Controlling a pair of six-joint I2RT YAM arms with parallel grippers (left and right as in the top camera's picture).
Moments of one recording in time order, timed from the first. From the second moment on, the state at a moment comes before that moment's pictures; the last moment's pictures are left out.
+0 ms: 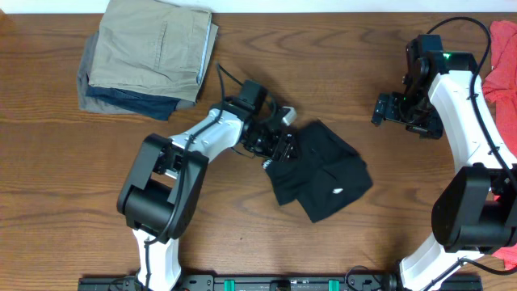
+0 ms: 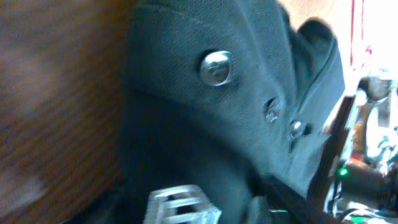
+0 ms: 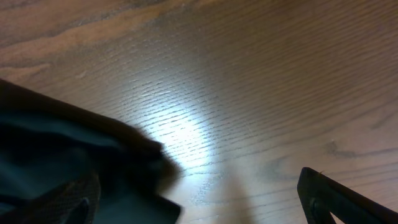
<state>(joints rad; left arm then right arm) -0.47 2.03 1.25 -0.53 0.80 -0.07 -0.02 1.86 1.57 -1.26 0.06 0.32</state>
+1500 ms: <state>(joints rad) -0.04 1.99 1.28 -0.56 0.41 -0.65 -0.02 1.86 1.57 -1.26 0.06 0.32</state>
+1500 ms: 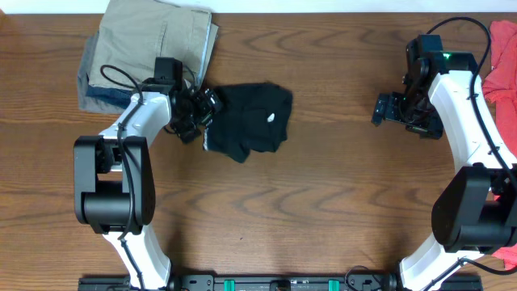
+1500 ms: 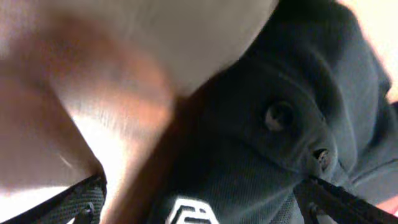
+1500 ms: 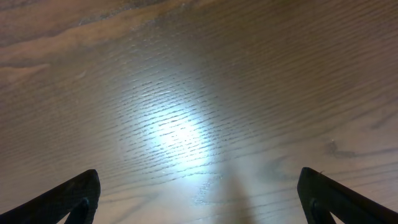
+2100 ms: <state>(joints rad) -0.07 2.01 1.28 -0.66 0.44 -0.46 -0.02 1.86 1.57 -1.26 0.06 0.32</state>
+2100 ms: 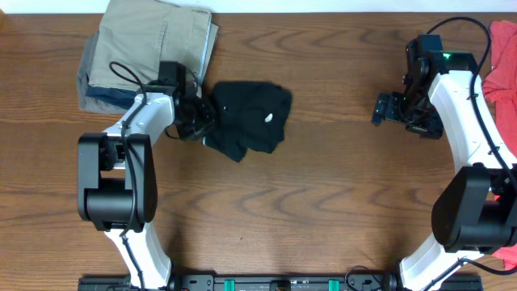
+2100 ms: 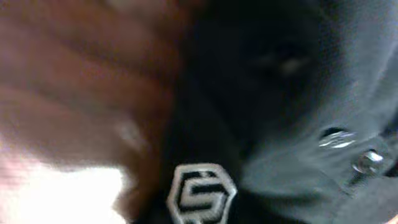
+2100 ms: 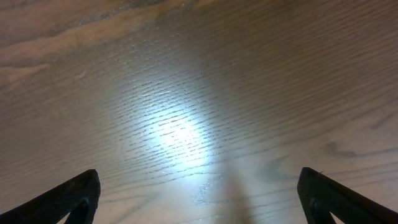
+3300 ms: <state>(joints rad) -0.13 1.98 1.28 -0.62 0.40 -0.30 -0.02 1.86 1.57 -1.26 0.06 0.32</state>
